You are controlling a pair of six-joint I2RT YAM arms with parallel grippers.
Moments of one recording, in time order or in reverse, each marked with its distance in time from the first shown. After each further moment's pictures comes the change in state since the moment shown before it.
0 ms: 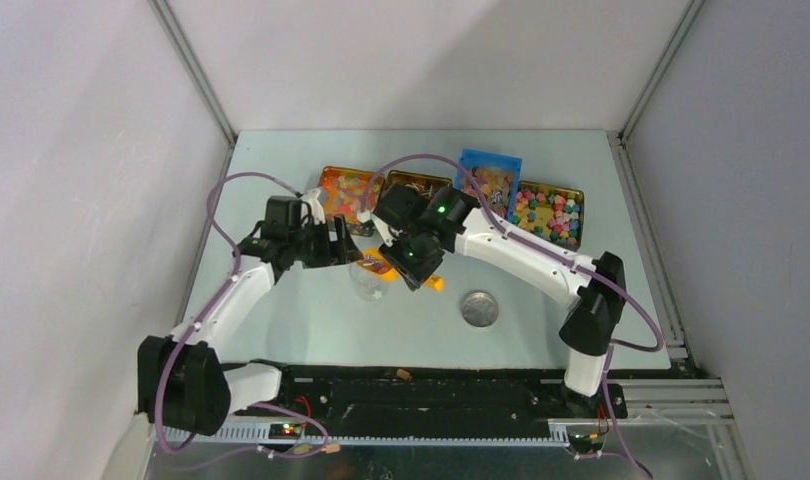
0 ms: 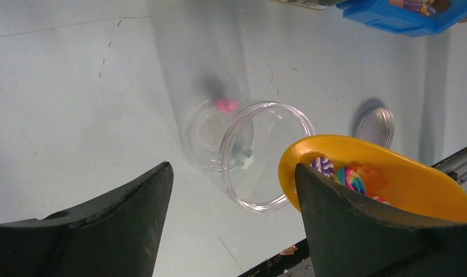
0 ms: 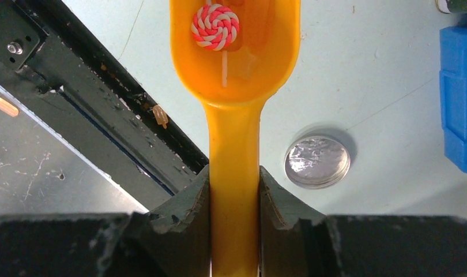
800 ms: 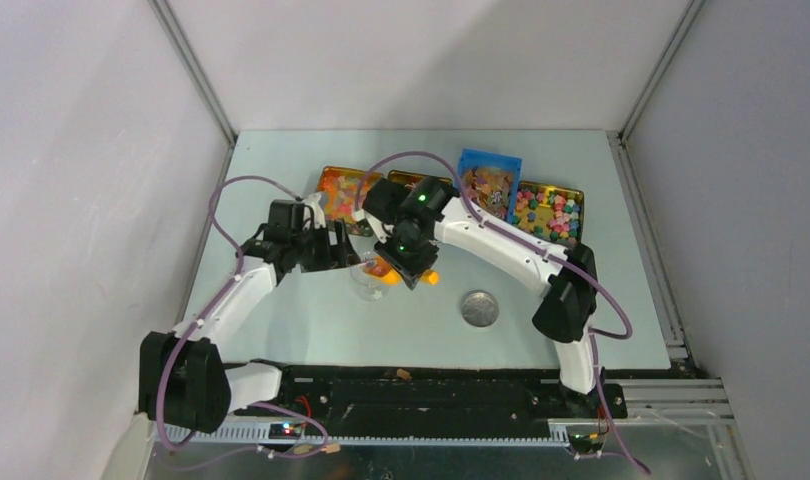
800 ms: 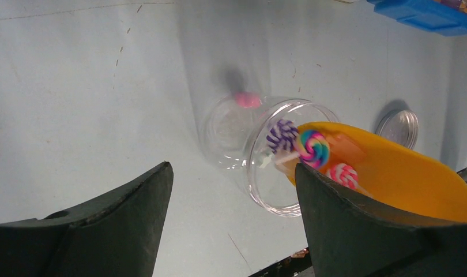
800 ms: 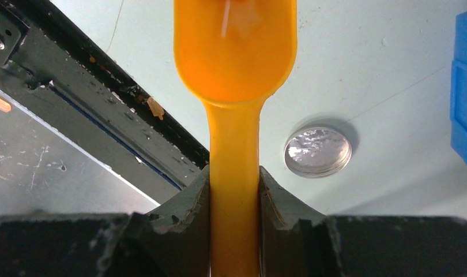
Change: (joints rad) left arm -0.008 0.018 -0.026 0.010 -0.053 0.001; right arm -0.017 0.154 0.183 -0.147 -0.018 0.000
